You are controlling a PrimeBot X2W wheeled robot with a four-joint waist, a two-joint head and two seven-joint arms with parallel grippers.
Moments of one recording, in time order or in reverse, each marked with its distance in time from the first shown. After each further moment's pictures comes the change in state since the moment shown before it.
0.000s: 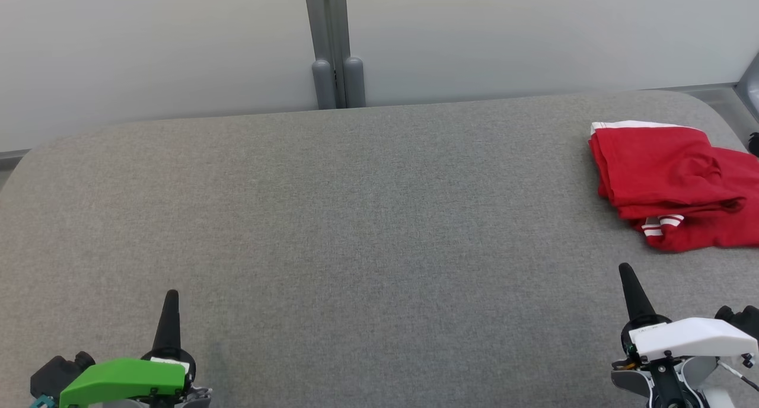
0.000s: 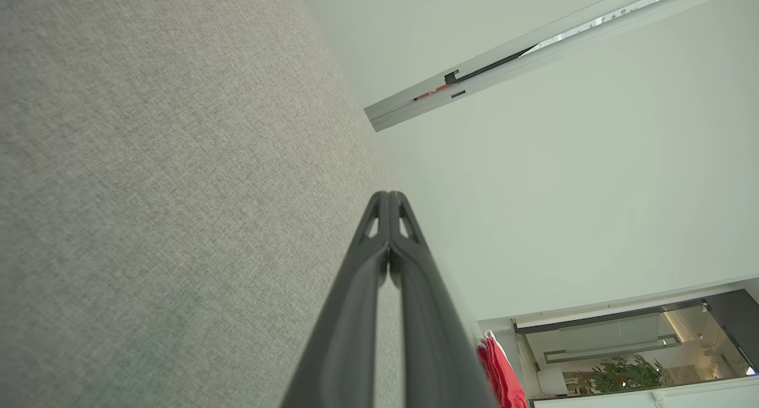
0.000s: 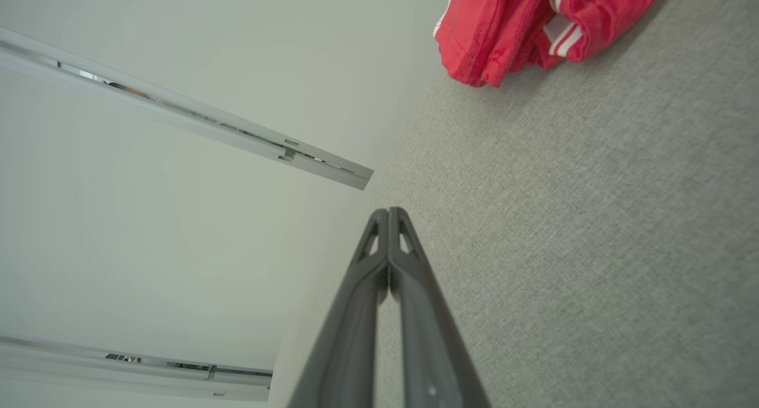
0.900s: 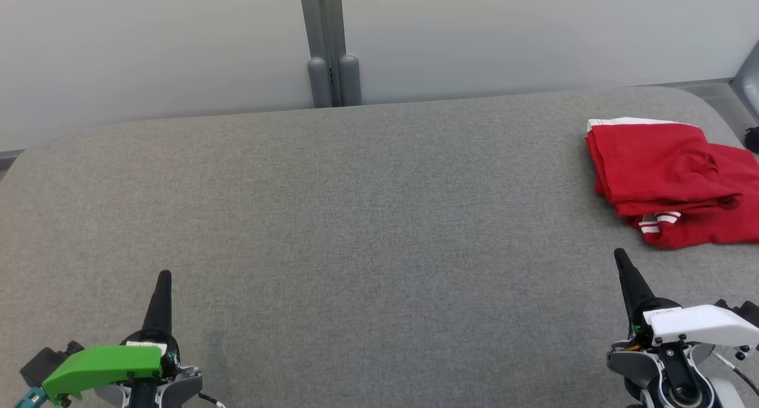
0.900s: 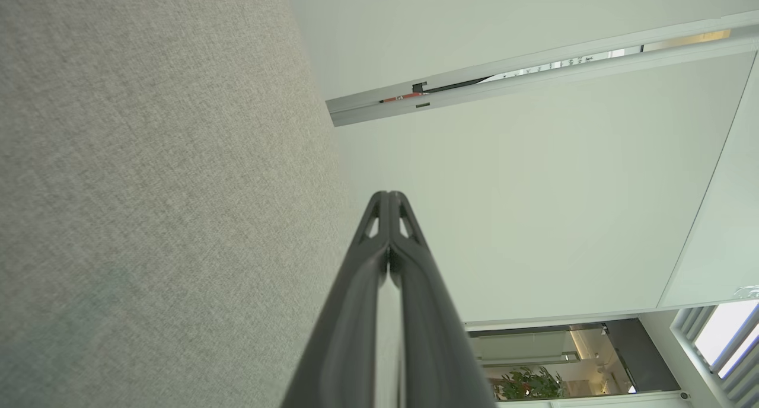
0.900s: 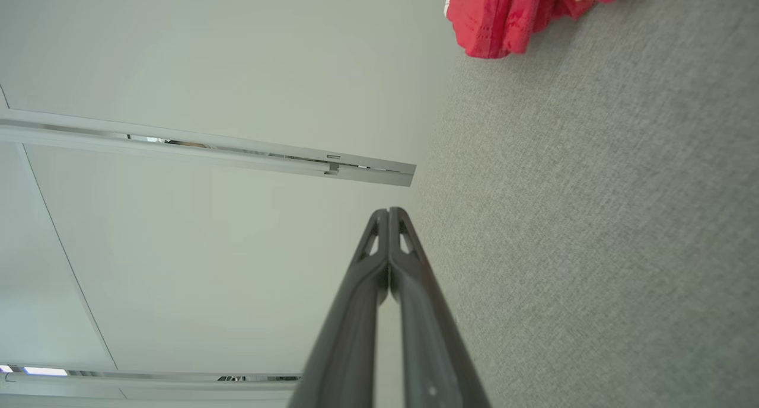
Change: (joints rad) left arm -0.042 0.002 0.026 -0.009 -0.223 -0.004 0.060; right arm -0.040 -0.002 -0.002 0.005 0.270 0.000 0.060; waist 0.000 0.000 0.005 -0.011
